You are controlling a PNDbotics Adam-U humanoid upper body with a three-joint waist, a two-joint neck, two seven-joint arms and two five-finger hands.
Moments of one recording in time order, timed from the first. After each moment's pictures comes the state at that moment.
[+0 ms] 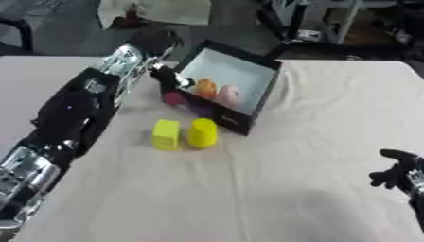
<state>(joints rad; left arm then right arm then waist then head) -0.98 0.37 -0.43 -0.83 -1.21 -0.05 -0.25 0.16 -0.11 -0.07 -1.89 0.02 -0.10 0.29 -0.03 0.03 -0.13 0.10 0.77</state>
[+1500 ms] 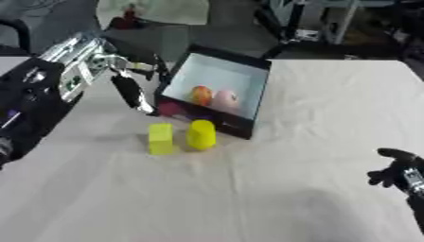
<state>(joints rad) -0.95 0.61 -0.58 -1.16 -0.72 -0.29 -0.78 0.16 -0.11 -0.07 -1.89 0.02 -0.10 0.29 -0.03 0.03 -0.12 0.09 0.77</state>
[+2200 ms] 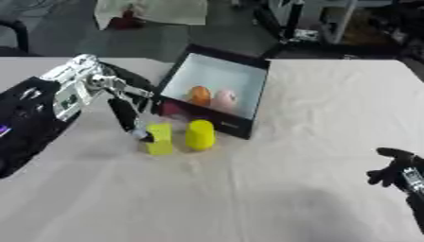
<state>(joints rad) -0.89 0.63 -0.64 -1.18 -0.62 -0.21 -0.90 0.16 -0.11 -0.07 -1.89 0.02 -0.10 0.29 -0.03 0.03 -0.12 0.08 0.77</state>
